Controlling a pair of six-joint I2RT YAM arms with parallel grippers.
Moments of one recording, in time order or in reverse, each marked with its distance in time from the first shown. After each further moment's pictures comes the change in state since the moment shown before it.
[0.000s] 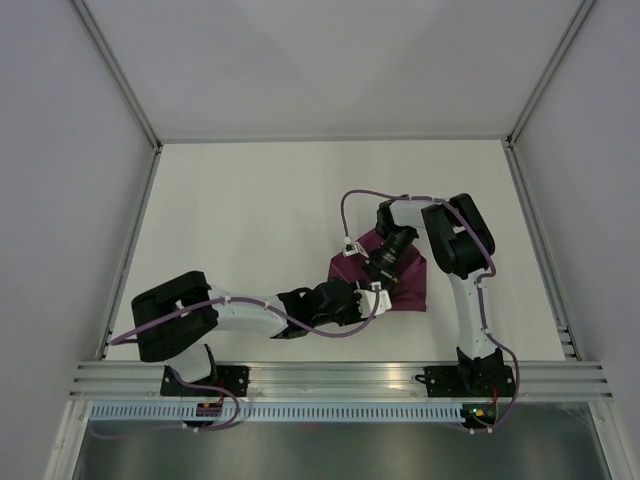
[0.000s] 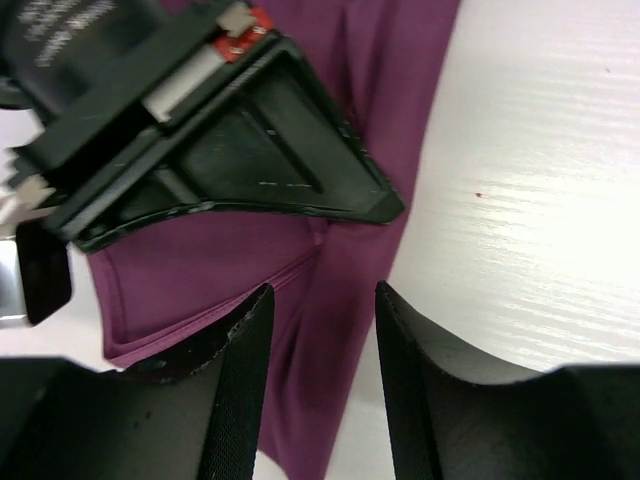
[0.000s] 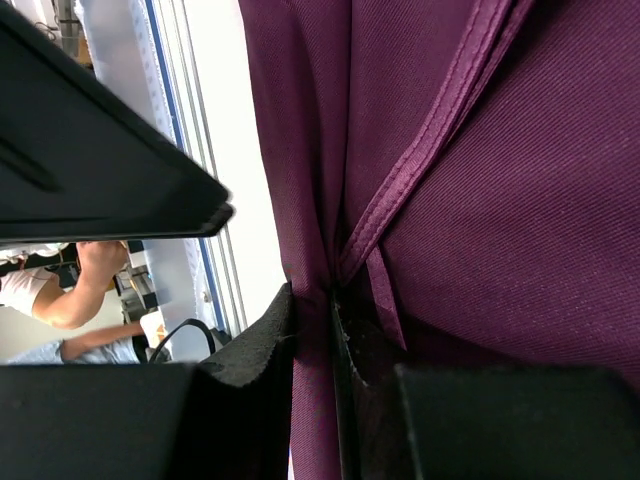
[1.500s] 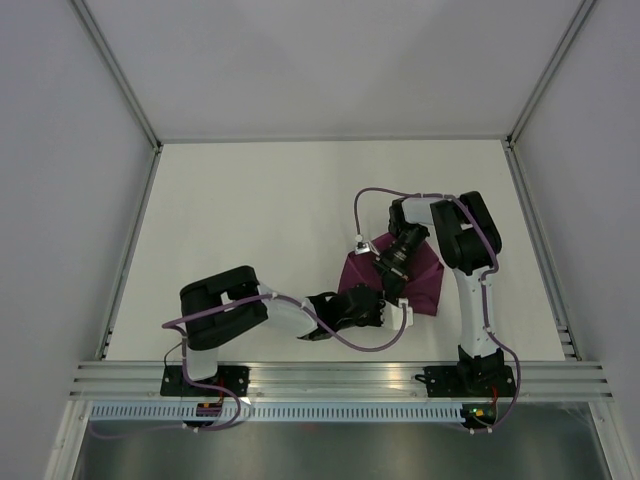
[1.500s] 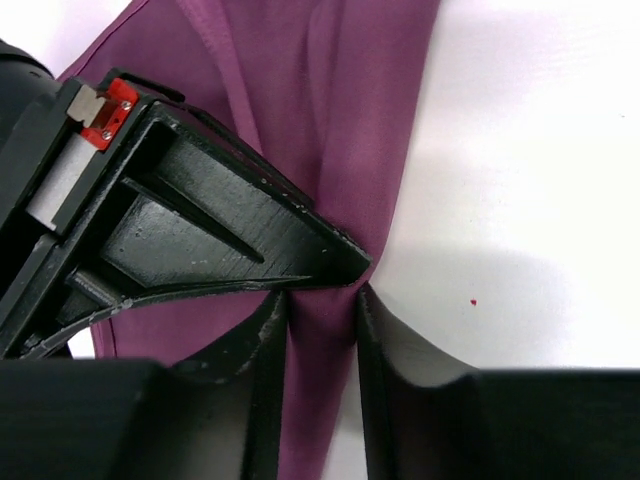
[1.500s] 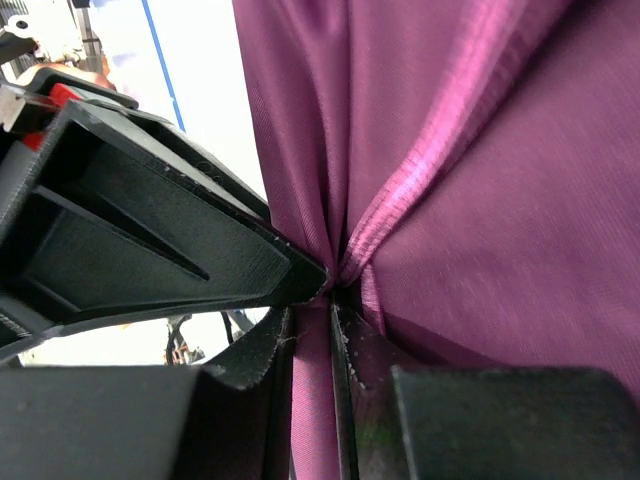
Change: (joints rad) left arm -0.060 0.294 0.139 0.154 -0.008 0.208; right arm -0.077 0.018 -0.013 -0.038 0.040 0.022
